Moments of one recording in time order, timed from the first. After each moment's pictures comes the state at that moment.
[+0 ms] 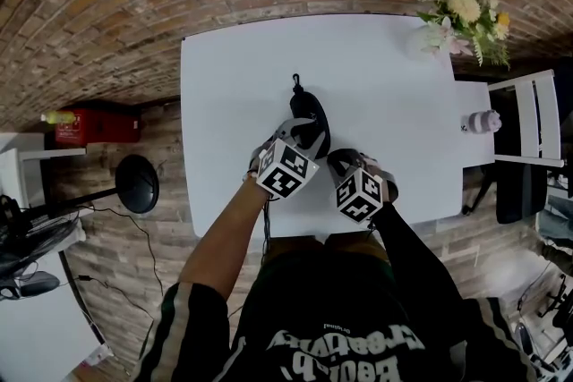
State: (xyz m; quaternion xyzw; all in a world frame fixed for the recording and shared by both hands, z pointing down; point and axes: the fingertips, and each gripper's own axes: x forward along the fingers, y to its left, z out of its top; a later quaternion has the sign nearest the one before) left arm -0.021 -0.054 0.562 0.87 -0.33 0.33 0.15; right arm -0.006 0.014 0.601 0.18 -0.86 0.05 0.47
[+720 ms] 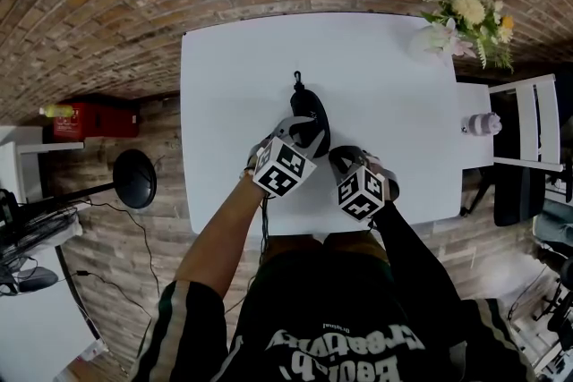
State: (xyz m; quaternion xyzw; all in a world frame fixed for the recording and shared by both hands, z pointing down) left arm -0.024 -0.052 0.561 0.88 -0.33 0.32 0.15; right arm -0.002 0.007 0.601 0.19 -0.86 0.04 0.47
